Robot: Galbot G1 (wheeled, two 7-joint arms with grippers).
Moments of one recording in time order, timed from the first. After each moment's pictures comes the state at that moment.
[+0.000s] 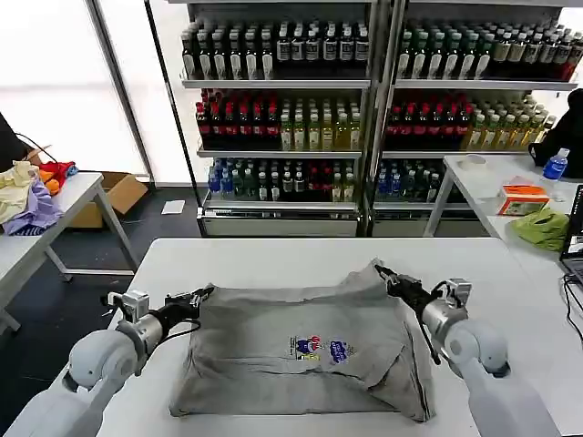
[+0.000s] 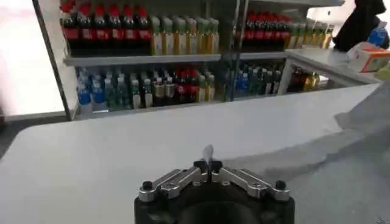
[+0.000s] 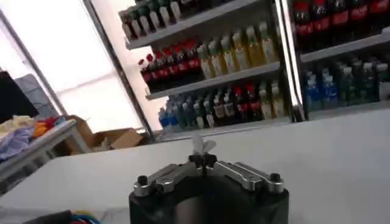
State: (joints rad) left arm 1.12 -0.86 -0.39 -1.88 -0.71 0.57 0.10; right arm -1.14 1.09 0.53 1.90 0.81 -0.54 -0.09
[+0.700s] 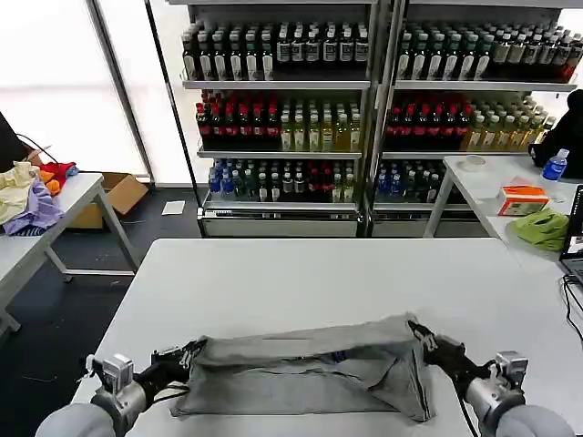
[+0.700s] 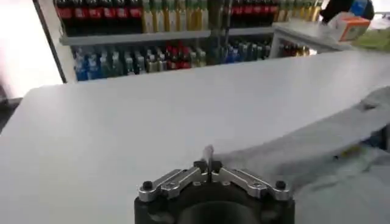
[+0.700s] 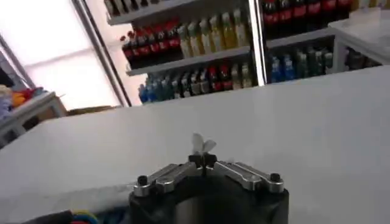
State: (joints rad) left arm 1.53 -0.90 -0.56 -2.11 -0.58 0.56 0.12; right arm -1.59 1.11 0.75 2.17 0.67 -0.57 -0.11
